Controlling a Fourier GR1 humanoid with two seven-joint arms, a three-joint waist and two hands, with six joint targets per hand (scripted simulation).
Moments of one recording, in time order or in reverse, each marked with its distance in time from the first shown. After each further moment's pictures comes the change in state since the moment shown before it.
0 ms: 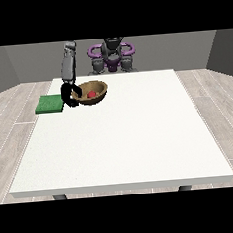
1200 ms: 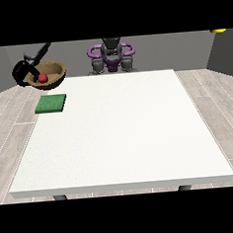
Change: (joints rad) left arm 0.166 0.063 0.093 0.157 -0.006 -0.053 -0.102; right arm -0.068 -0.433 0.029 -0.074 0.041 0.023 0.542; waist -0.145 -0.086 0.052
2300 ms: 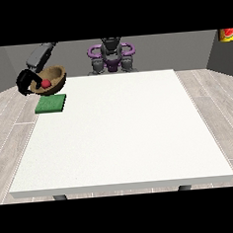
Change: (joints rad) left arm 0.055 0.112 0.037 0.155 0.008 -0.063 -0.190; right arm -0.092 0.065 -0.054 0.114 -0.035 0.007 -0.056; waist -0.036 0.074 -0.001
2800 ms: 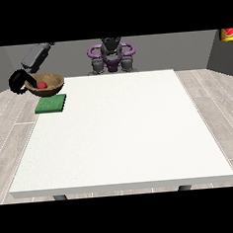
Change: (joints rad) left arm 0.000 0.012 -0.004 -0.026 0.030 0.010 0.013; right arm -0.028 -0.062 -0.066 0.099 -0.009 -0.080 -0.039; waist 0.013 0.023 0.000
